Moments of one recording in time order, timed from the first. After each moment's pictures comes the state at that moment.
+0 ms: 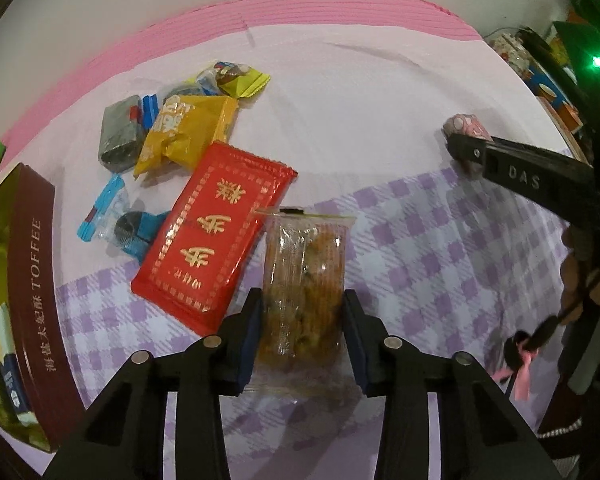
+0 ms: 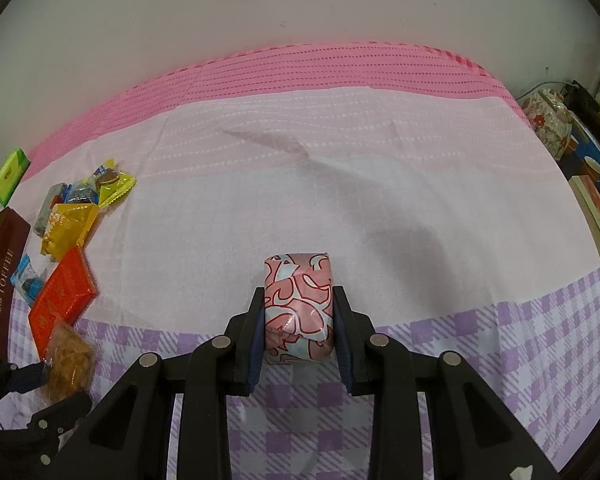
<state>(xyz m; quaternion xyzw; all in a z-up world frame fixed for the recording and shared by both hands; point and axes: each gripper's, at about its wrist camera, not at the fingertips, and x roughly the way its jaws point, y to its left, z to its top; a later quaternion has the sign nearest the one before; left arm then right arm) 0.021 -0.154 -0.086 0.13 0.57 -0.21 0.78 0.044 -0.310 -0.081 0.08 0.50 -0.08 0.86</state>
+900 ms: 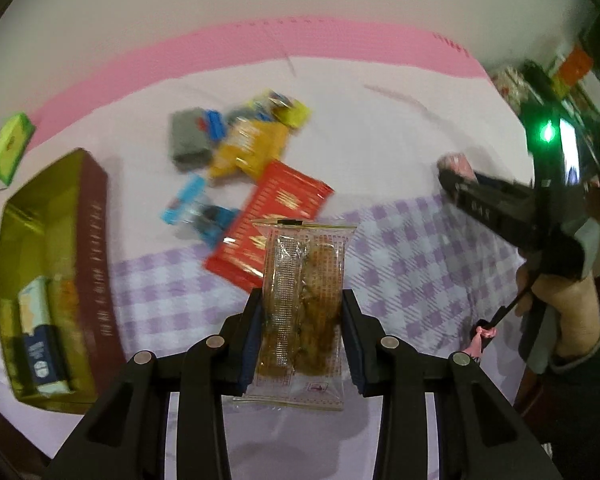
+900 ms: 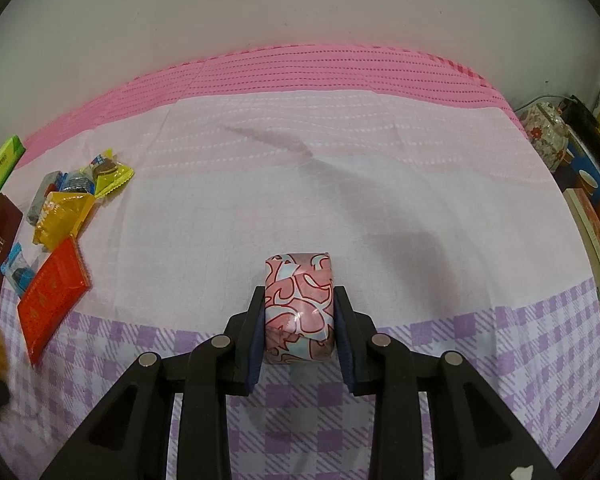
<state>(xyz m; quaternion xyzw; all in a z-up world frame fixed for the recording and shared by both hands) 0.010 -0.091 -0.022 0.08 0.56 -0.20 0.80 0.041 -0.298 -0.080 0.06 0.50 -0.10 0.86</state>
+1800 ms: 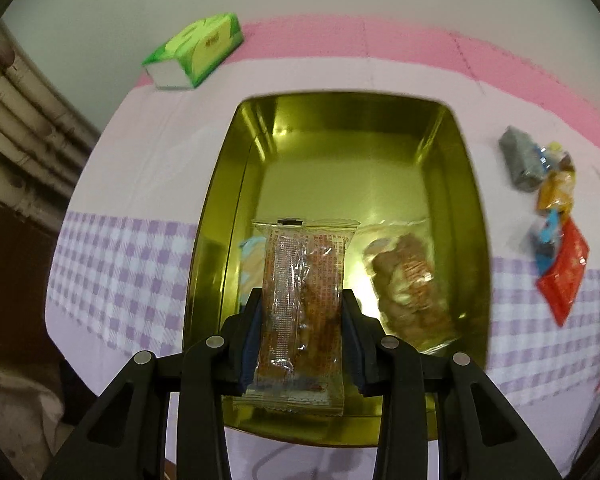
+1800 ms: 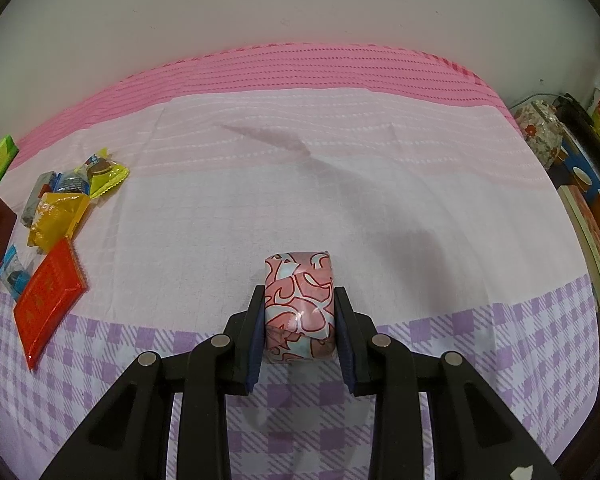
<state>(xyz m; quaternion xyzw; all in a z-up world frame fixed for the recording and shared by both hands) 0.064 0.132 -0.045 0.05 0.58 0.04 0.81 0.042 -0.296 -0.080 0.06 0.51 -0.11 0.85</state>
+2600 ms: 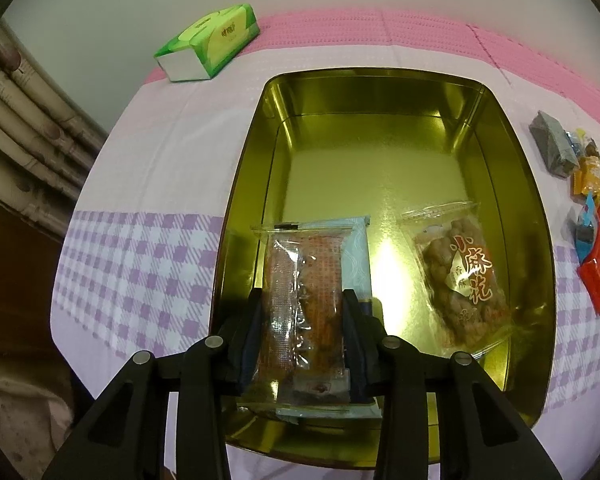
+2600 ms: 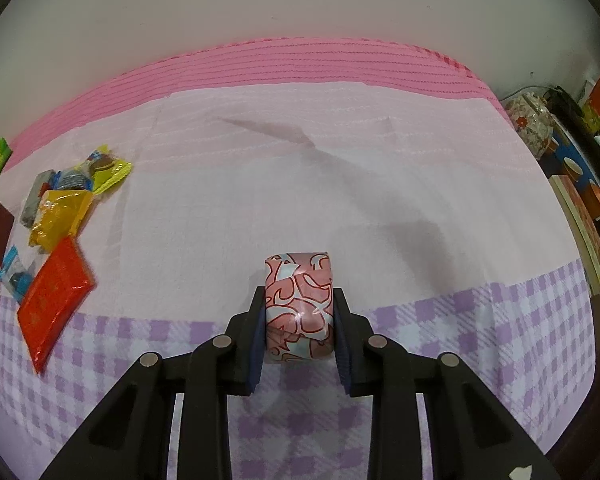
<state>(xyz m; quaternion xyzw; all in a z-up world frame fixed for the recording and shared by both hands) 0.062 0.152 -0.066 0.08 0.57 0.05 0.82 0.036 -0.281 -0.074 0.07 0.52 -0.14 0.84</state>
